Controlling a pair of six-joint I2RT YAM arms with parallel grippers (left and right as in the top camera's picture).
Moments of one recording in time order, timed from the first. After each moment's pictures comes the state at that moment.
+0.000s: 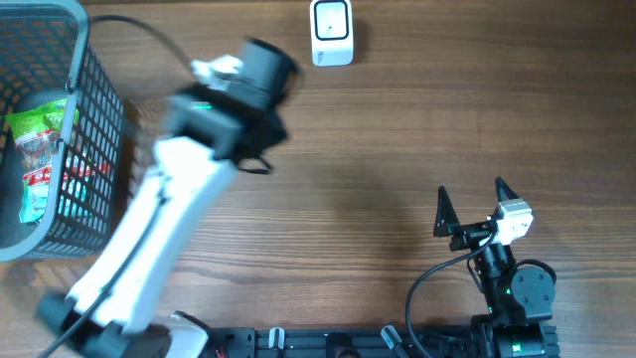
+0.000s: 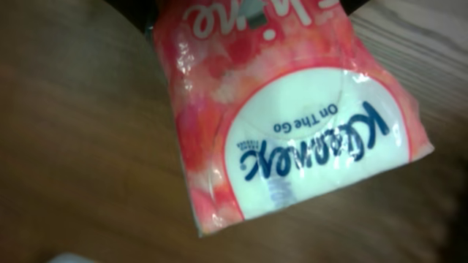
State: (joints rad) left arm -0.55 1.59 1.61 -1.26 -0.30 -0.87; right arm 0.08 0.02 0.01 0.00 -0.10 0.06
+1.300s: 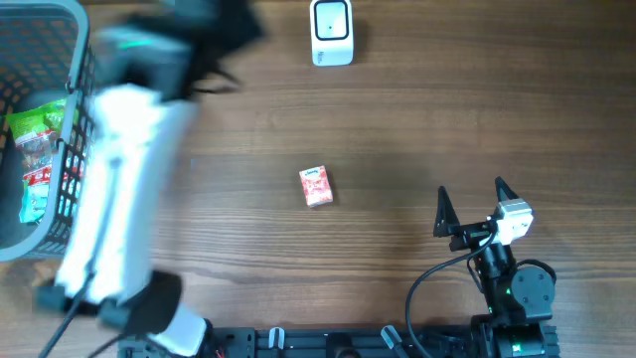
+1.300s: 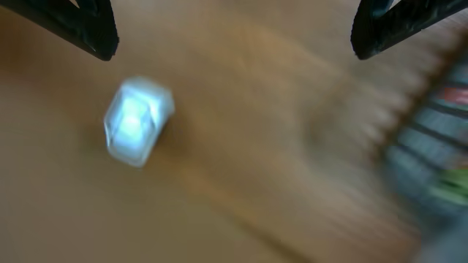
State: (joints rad) left arm -0.24 1.74 2.23 -1.32 -0.34 -0.72; right arm 0.08 0.02 0.01 0.00 -0.10 0.06
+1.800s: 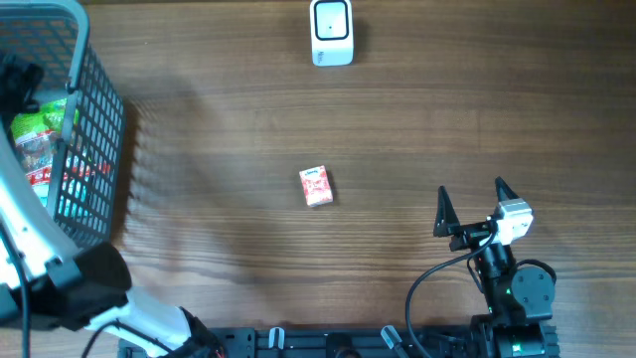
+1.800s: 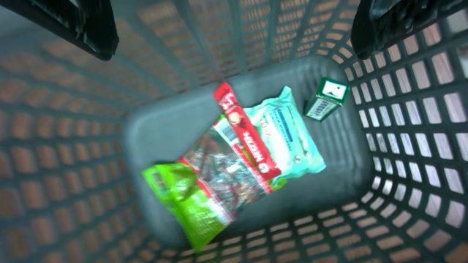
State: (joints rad) left arm 0.49 1.85 2.25 -1.57 -0.28 -0.72; right arm 0.08 0.02 0.01 0.00 -0.10 0.06
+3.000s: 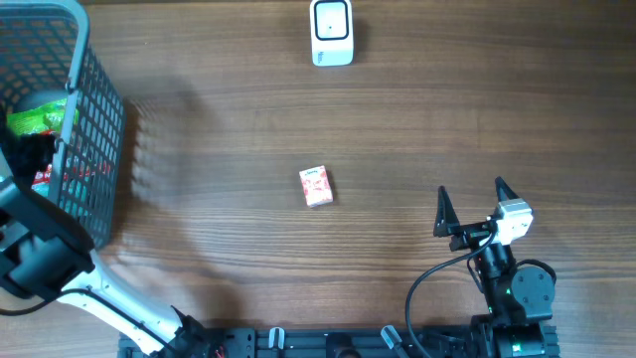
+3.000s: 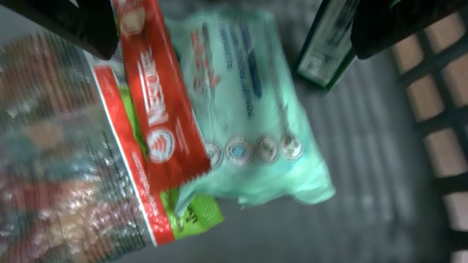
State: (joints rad) left arm 0.70 2.12 1.81 -1.25 -0.18 -0.74; right arm 0.08 0.02 0.01 0.00 -0.10 0.06
